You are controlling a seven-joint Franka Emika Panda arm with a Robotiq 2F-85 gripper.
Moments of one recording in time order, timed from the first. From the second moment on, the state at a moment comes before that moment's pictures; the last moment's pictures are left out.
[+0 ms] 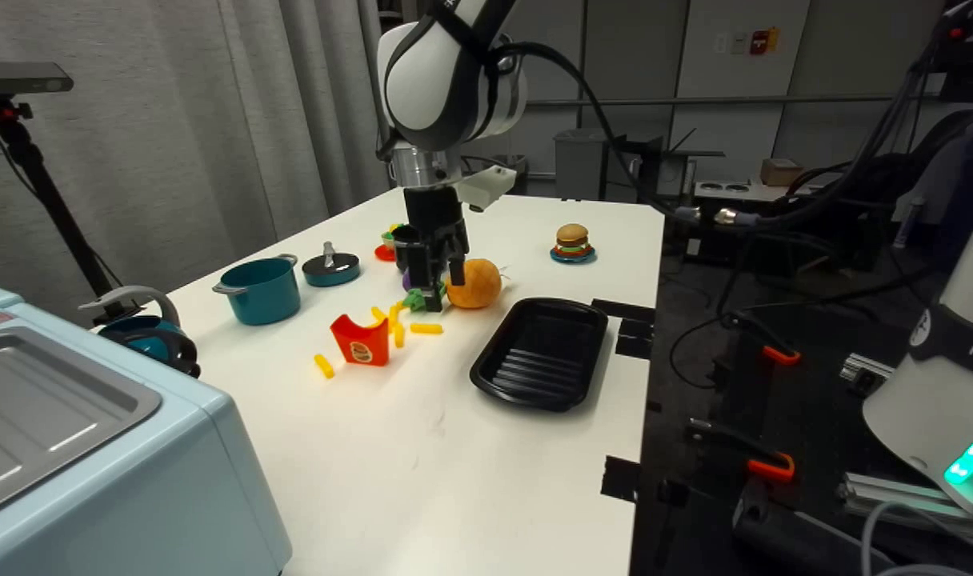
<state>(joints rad) 0.05 0.47 0.10 -2.04 -0.01 2.43 -0.19</state>
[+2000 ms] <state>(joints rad) 0.05 0.70 0.06 -1.85 -0.12 2.57 -0.19</state>
